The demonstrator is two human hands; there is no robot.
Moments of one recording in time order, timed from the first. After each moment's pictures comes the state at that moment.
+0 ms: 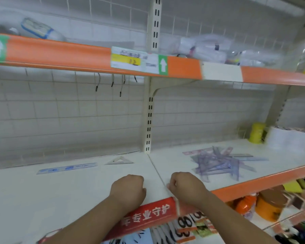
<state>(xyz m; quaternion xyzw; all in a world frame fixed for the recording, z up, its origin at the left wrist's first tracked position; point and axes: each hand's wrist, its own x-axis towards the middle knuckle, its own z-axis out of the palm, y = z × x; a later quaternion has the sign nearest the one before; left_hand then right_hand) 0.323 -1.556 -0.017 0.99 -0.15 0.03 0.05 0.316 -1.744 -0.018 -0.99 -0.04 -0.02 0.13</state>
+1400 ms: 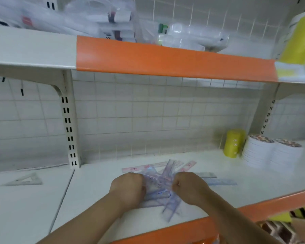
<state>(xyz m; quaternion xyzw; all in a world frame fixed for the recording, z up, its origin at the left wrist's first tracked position) 0.426 -1.855 -0.008 0.99 -0.13 0.02 0.02 0.429 -2.047 -0.018 -0.99 -0.05 -0.01 0.10</state>
